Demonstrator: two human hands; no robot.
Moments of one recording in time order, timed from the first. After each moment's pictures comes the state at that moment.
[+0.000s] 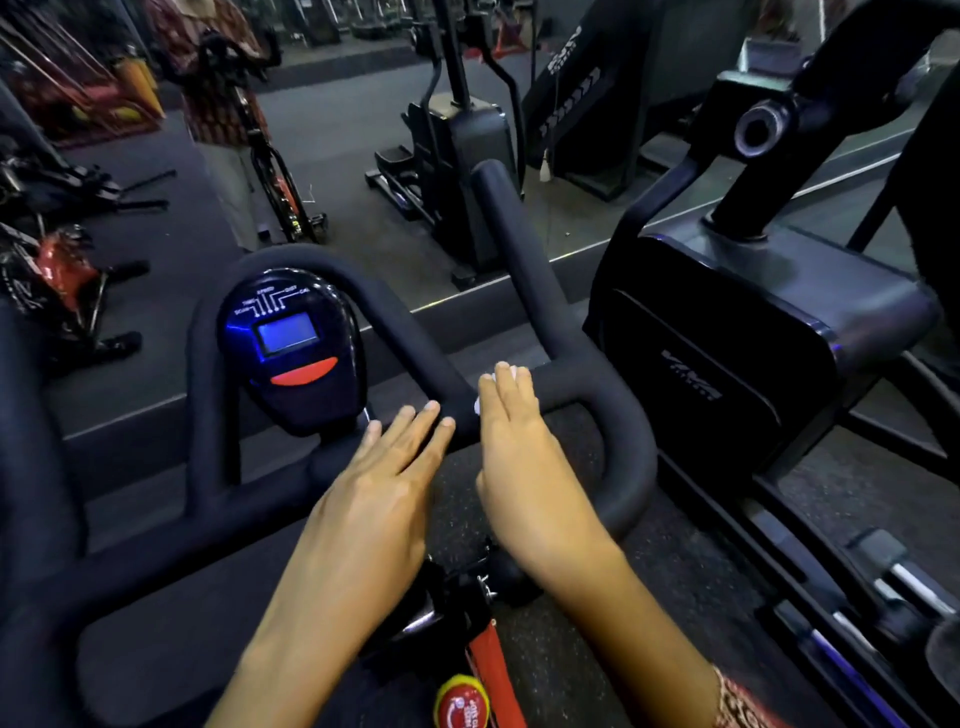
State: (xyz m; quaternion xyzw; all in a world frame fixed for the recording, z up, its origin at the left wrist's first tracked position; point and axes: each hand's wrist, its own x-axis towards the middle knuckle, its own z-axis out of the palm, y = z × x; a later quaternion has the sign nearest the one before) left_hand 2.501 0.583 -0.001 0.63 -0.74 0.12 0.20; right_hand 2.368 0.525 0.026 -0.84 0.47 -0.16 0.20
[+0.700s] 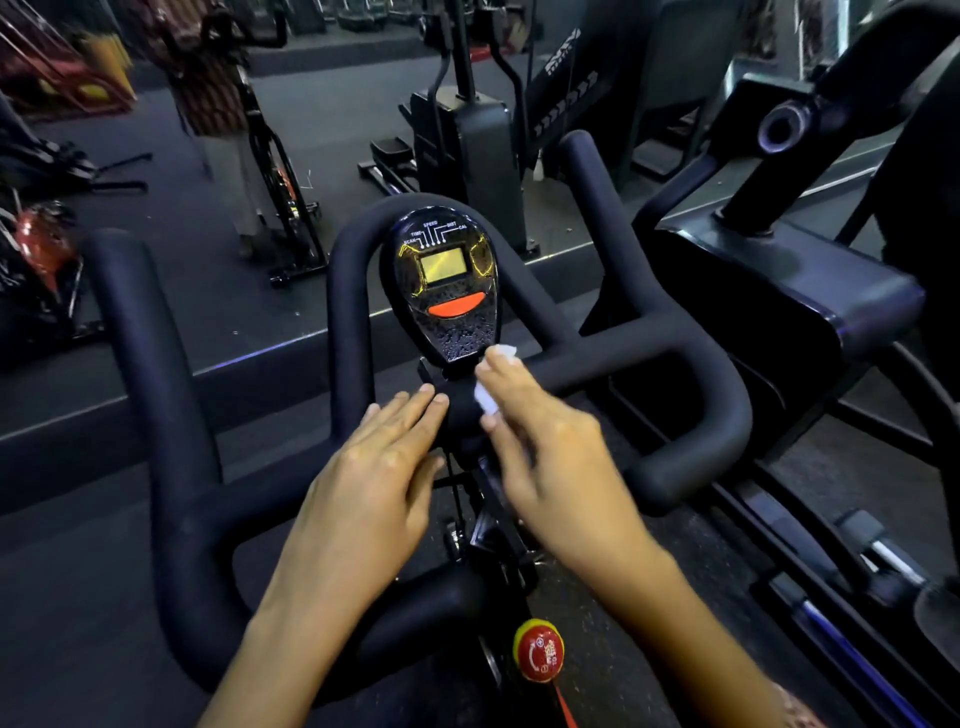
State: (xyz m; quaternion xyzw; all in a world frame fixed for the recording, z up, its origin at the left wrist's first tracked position) left_hand 2.583 0.645 -0.003 0.64 -0.71 0.07 0.29; right_hand 2.431 0.592 0.003 -0.80 0.39 -0.40 0.22
